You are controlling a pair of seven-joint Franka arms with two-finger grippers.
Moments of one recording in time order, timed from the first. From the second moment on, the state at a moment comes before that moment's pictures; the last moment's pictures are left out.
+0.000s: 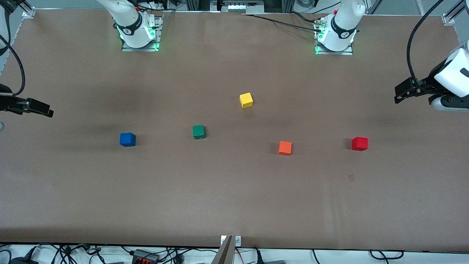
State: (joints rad) left arm -0.02 0.06 -0.02 -1.54 0.03 1.59 0.01; right arm 0.01 0.20 -0.14 -1.49 0.01 1.62 -0.04
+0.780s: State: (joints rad) left arm -0.02 0.07 -0.02 -1.54 0.03 1.58 0.01; right arm 0.01 0.20 -0.14 -1.49 0.01 1.62 -0.04
